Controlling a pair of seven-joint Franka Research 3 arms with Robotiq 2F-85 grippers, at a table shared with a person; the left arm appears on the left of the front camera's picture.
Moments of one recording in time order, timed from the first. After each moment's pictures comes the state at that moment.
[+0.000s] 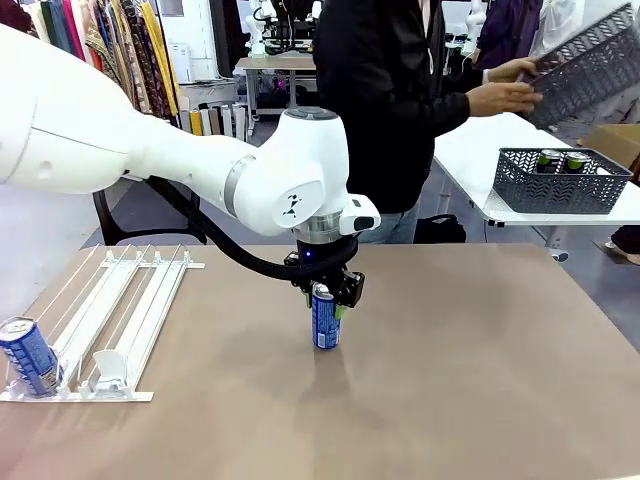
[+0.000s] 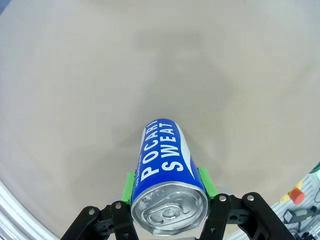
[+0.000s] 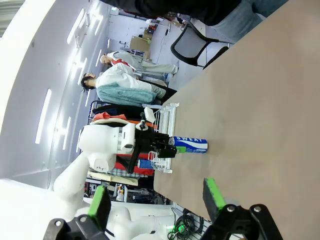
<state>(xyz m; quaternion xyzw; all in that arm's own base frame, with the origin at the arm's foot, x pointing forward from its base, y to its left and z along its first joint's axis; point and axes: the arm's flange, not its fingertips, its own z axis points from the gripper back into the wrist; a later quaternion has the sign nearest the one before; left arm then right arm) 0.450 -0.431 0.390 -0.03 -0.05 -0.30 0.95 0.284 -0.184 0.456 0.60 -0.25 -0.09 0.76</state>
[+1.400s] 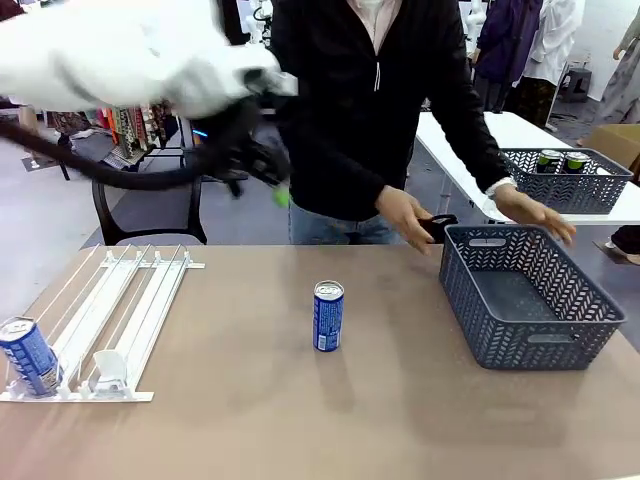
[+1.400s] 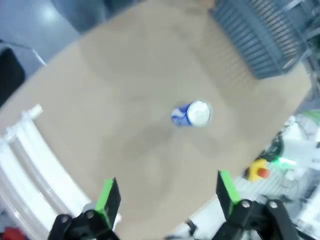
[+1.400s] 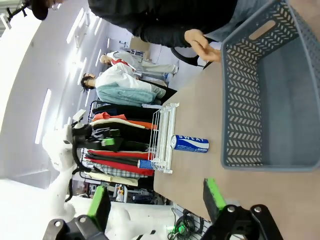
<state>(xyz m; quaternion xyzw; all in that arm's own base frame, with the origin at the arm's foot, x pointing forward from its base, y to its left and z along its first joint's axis) 0.436 -0.242 0.603 -0.16 -0.15 -0.27 0.94 0.284 -0.184 0.456 0.60 -0.25 -0.10 0.76</state>
